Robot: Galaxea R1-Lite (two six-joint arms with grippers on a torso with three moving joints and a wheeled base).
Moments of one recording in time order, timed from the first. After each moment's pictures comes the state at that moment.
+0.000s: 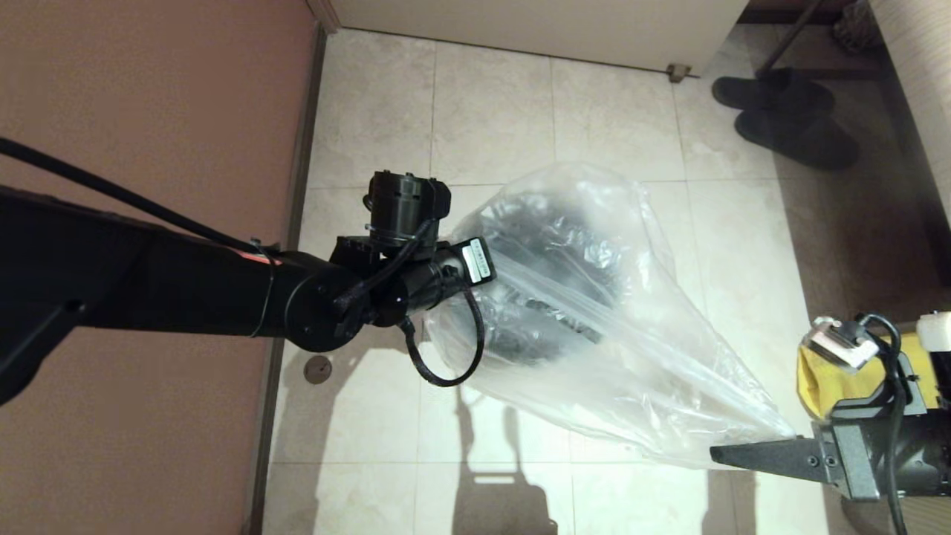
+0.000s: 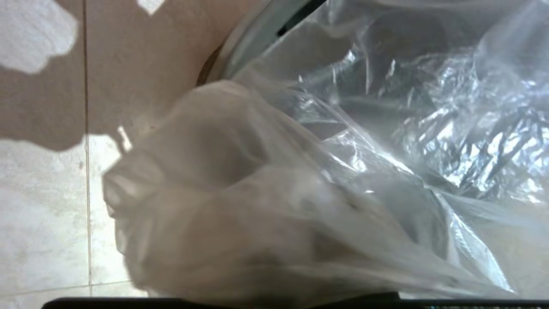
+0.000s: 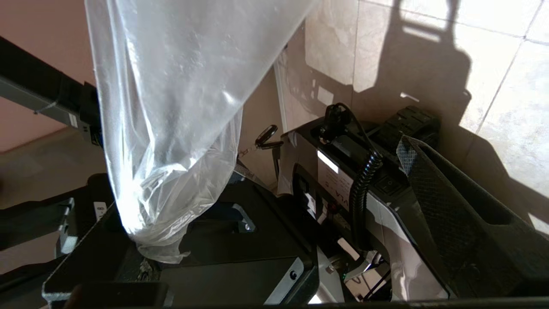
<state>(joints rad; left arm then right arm) -0.62 1.95 -1.33 -0.29 0.28 -0.48 0.14 1.41 -0.57 -0.13 0.92 0.21</state>
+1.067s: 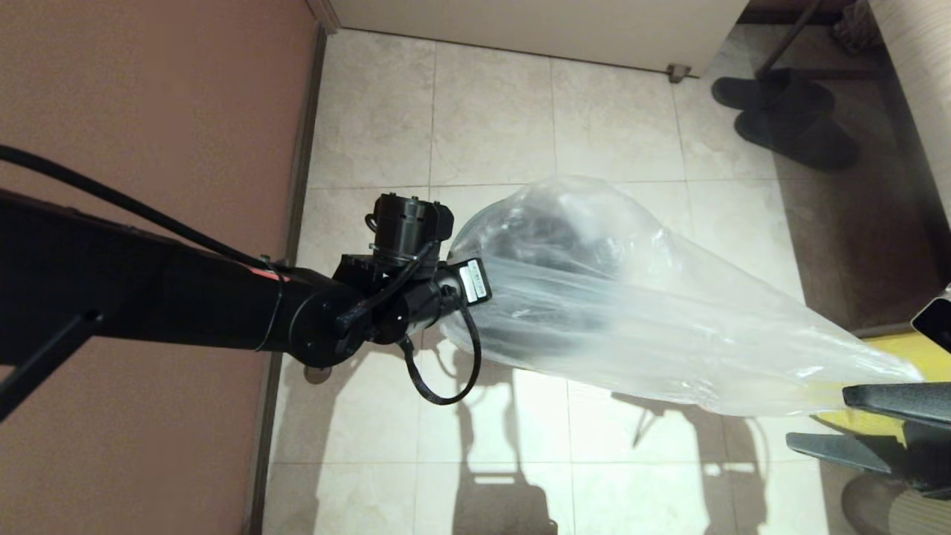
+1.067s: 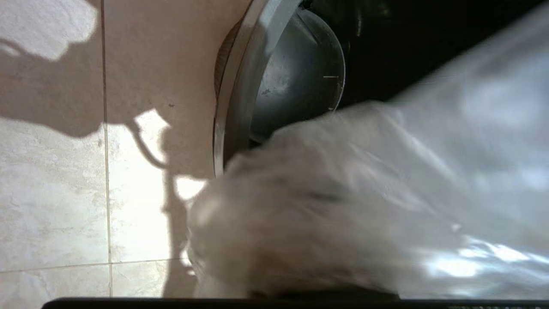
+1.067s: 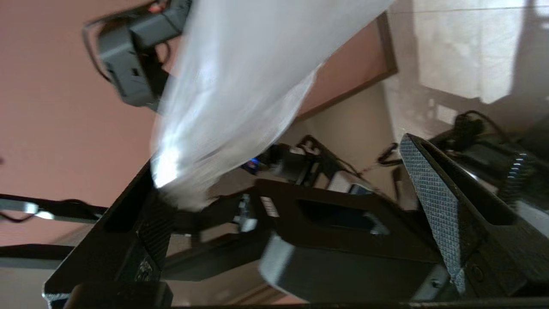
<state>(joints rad) -0.62 1.96 -1.27 -0.29 0.30 -0.48 -0.02 1.15 -0.54 -0.26 1.22 0.75</state>
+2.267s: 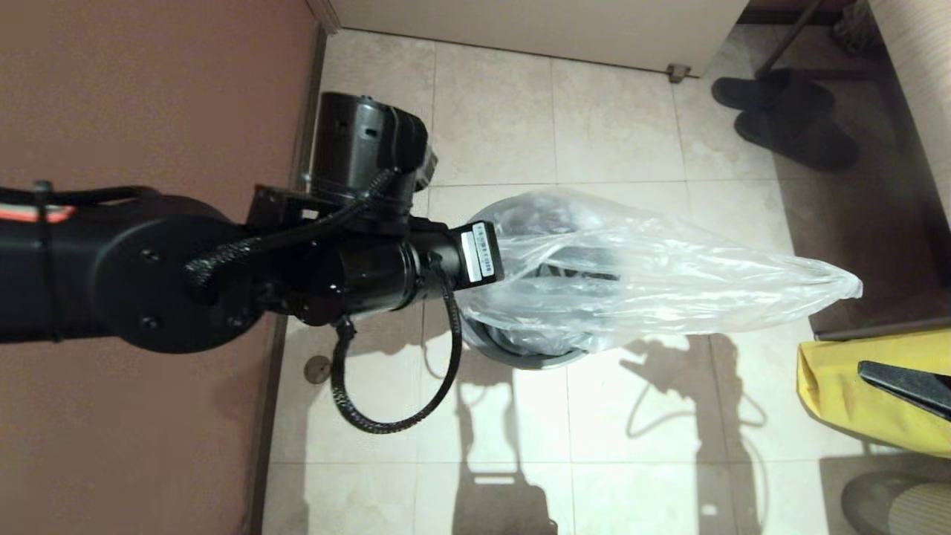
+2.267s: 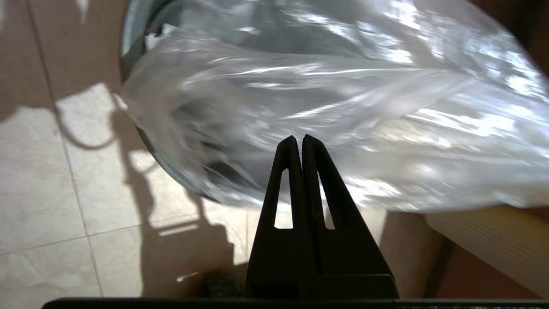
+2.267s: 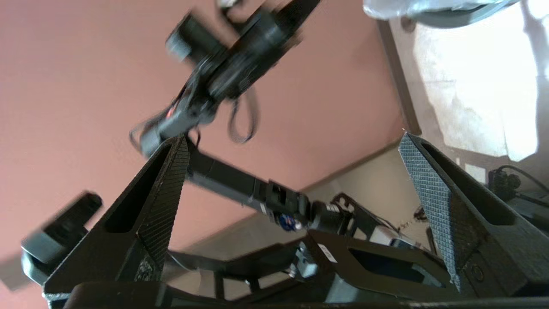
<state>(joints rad) -0.77 1.71 -1.33 0.00 0.26 -0.46 -0.11 0.99 -0.59 -0.45 1.14 1.15</state>
